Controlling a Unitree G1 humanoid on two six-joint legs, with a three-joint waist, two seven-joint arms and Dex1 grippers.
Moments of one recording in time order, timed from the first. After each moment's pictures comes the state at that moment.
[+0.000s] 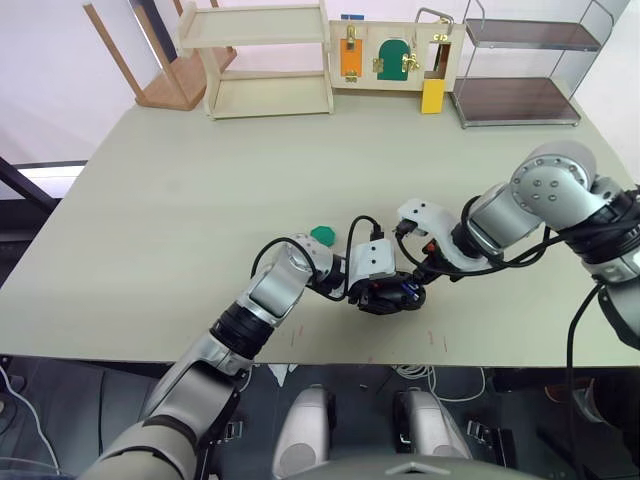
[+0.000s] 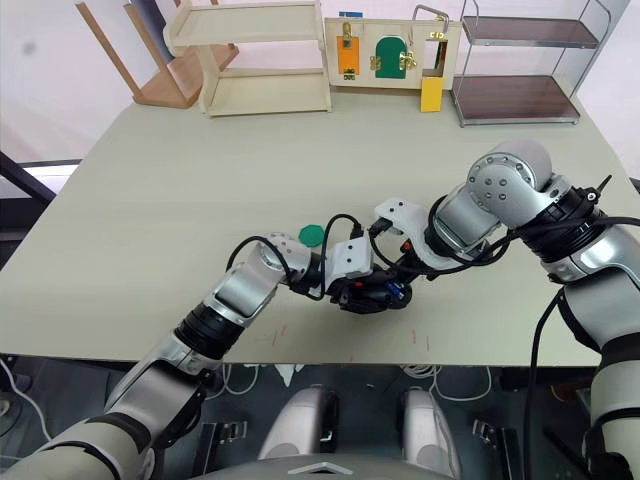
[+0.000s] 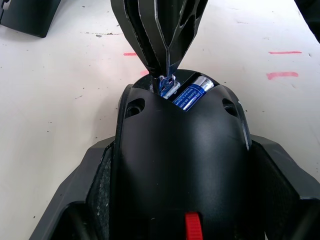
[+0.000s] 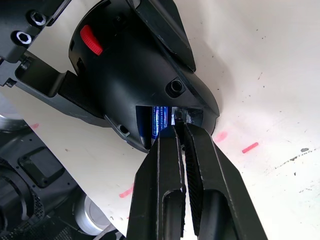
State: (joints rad) left arm -0.64 0.39 -0.51 0.08 0.02 0.44 -1.16; right arm -1.19 -0.73 0.69 0.09 1.43 1.60 0.00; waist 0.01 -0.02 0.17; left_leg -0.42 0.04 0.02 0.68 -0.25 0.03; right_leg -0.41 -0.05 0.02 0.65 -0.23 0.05
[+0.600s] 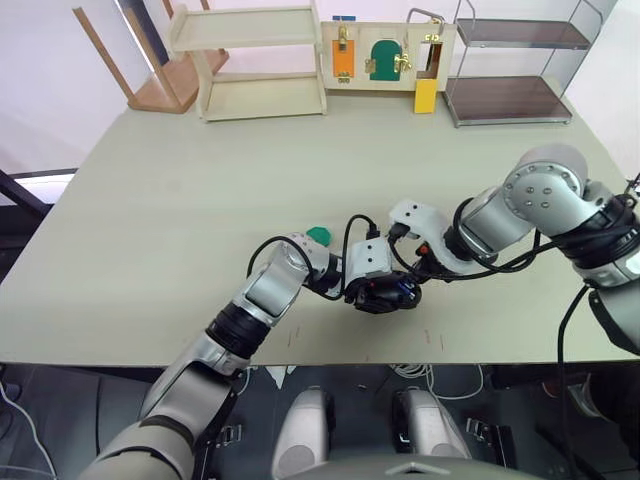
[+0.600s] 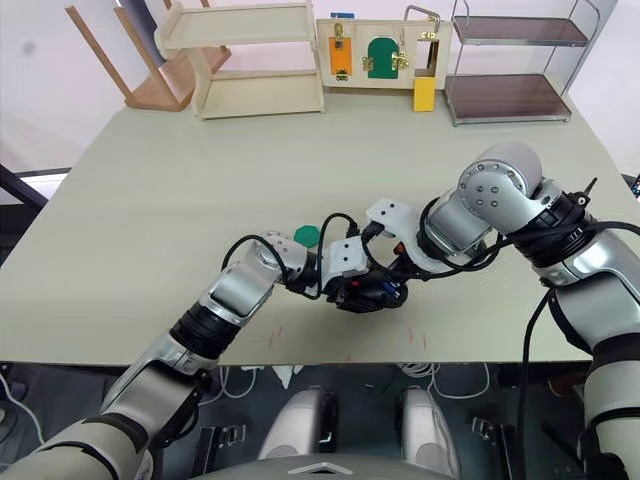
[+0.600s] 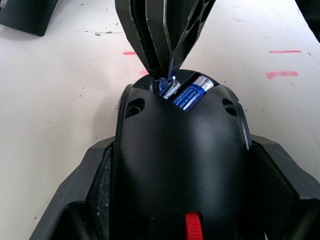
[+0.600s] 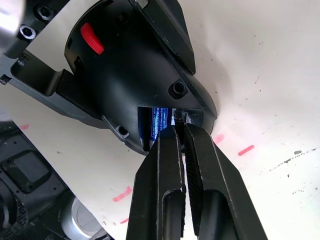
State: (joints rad) left arm -0.64 0.40 -0.51 0.07 0.02 0.47 -1.16; right arm -1.17 -0.70 0.65 0.02 1.38 1.61 -0.04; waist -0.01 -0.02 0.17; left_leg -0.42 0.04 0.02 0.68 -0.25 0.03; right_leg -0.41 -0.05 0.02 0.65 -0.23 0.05
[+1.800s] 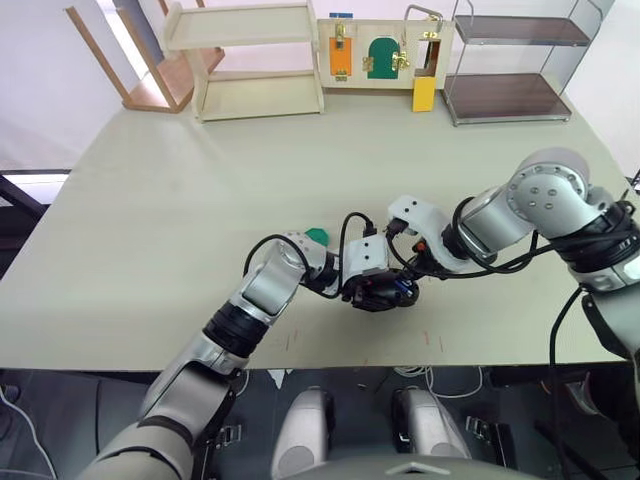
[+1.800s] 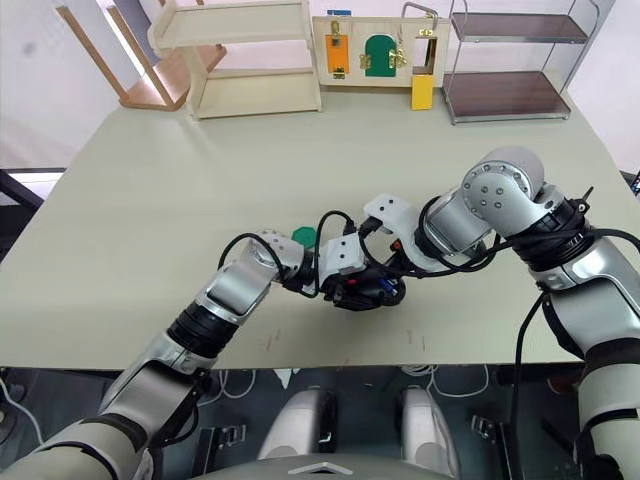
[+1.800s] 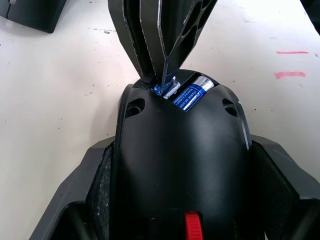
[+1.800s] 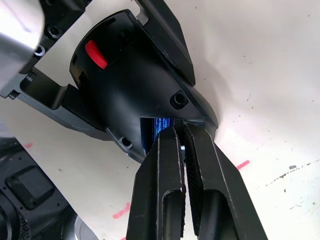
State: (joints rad) left arm -0.64 0.40 -0.49 0.07 0.02 0.47 -1.17; right arm -1.14 -0.68 0.59 0.01 1.42 1.61 -0.07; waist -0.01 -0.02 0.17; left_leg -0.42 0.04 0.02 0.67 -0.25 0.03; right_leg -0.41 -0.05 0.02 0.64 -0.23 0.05
